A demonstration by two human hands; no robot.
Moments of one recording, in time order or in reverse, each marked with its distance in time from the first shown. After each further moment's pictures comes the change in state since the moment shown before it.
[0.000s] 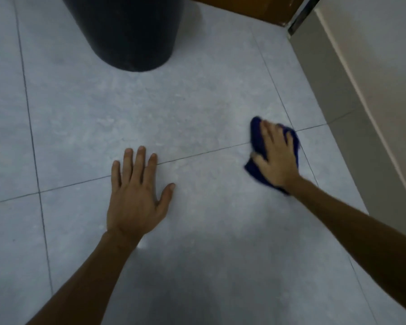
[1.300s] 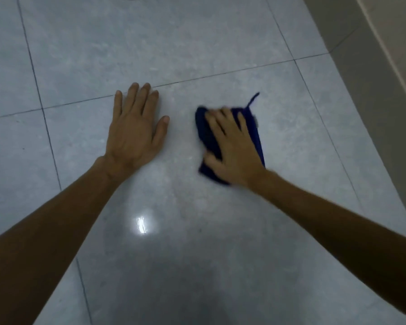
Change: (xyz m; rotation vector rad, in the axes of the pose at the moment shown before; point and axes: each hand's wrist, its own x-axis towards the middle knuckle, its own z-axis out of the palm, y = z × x) left_hand -0.039 0.003 -0.008 -0.059 0.089 0.162; right_hand -0.141 -0.124 0.034 0.071 0.053 -0.215
